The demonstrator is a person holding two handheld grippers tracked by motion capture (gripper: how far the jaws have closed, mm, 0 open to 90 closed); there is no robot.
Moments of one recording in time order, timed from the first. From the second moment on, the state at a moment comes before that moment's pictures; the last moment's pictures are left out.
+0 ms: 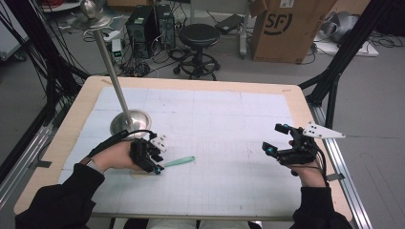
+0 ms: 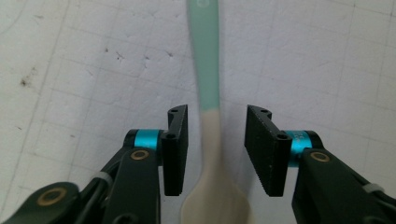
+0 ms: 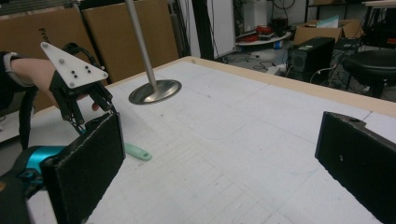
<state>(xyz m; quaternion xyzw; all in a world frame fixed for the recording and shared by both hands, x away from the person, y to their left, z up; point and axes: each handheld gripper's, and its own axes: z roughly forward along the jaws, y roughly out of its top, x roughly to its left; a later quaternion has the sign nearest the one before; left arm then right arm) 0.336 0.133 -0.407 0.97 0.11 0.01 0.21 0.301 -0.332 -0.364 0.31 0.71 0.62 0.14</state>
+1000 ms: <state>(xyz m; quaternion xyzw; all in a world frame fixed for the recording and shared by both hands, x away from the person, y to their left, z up) 0.345 0.114 -0.407 0.99 0.11 0.00 0.12 0.301 -0.332 -0.365 0.31 0.71 0.62 0.14</state>
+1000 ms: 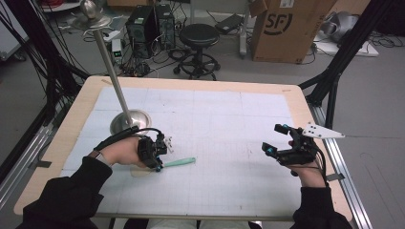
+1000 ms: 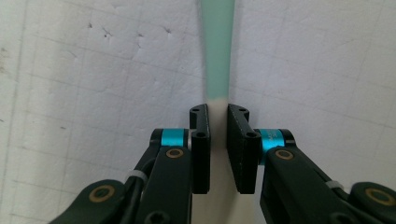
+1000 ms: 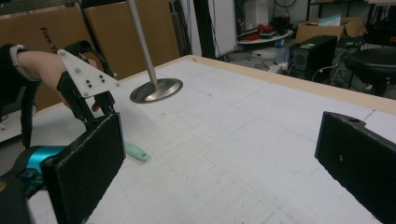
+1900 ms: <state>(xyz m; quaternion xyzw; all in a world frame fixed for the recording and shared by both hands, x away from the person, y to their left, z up) 0.328 0.227 -0.353 0.85 0.25 0.06 0.46 0.300 -0.333 -0.367 0.31 0.71 0.61 0.14</state>
